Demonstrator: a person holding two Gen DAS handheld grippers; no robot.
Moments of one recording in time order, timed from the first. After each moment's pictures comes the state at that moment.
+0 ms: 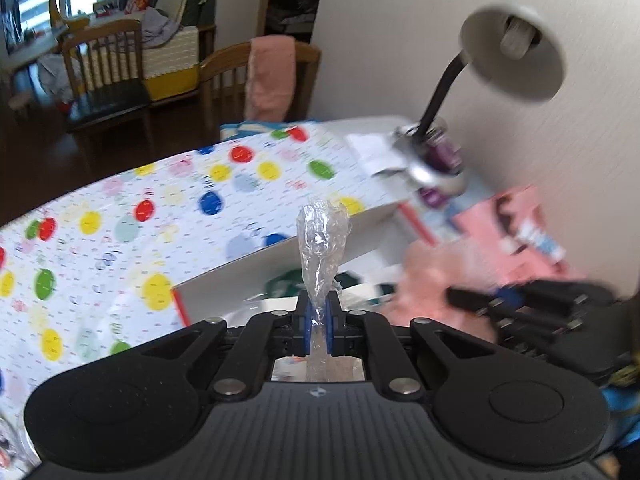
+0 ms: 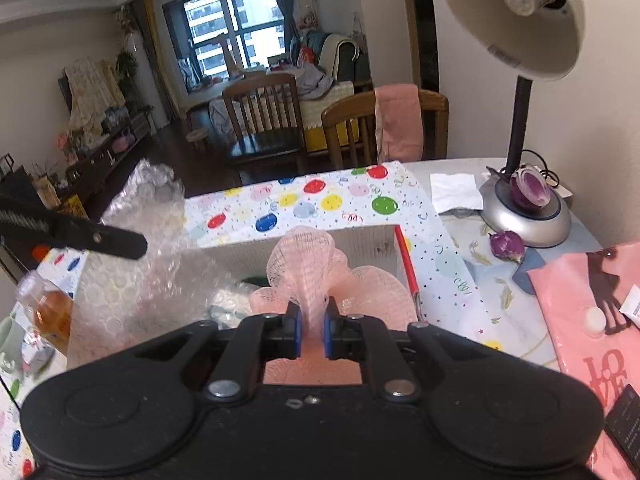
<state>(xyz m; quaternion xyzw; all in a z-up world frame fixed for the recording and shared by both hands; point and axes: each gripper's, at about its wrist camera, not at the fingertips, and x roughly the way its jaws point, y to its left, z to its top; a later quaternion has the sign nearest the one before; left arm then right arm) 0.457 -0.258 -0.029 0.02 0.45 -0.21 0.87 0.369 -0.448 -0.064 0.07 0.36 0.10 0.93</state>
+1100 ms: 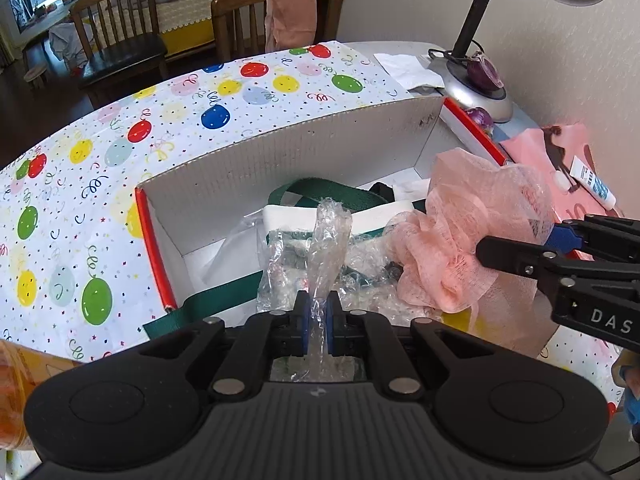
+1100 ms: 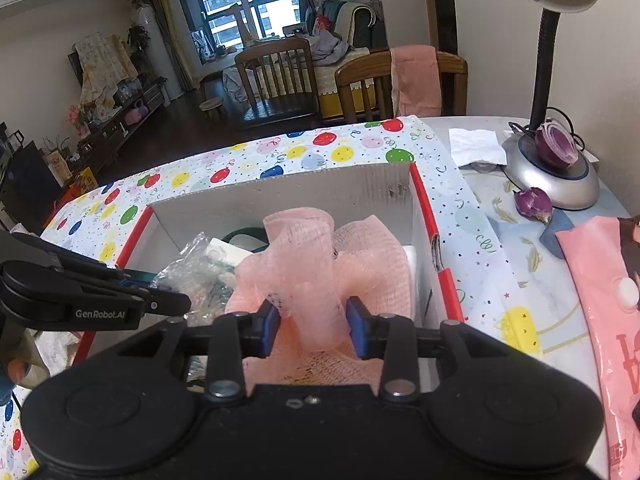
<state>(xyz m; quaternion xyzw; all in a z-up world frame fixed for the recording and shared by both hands) 0.448 -0.280 -0.115 0.04 0.51 -0.17 0.84 0.376 -0.449 -0.109 0.07 0.40 0.13 0.90</state>
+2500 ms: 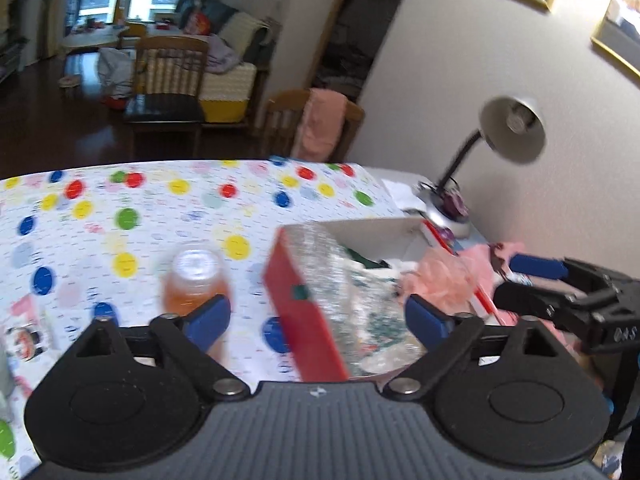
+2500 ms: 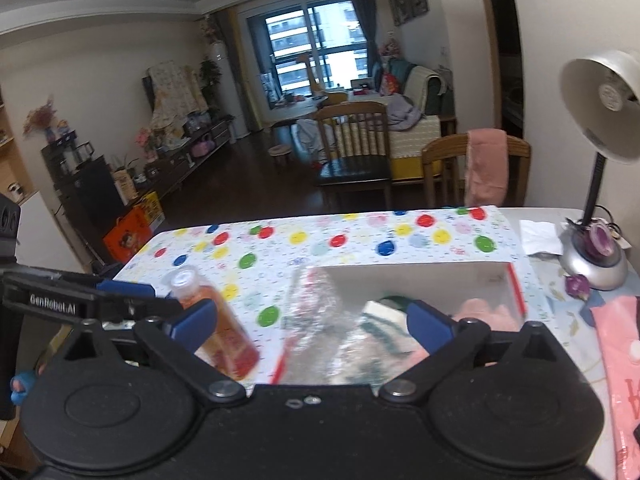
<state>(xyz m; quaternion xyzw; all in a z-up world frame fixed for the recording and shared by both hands) 0.323 -0.105 -0.006 -0.11 0.37 -0.17 0.91 0.301 -0.375 0.006 0.05 0.31 0.21 0.92</state>
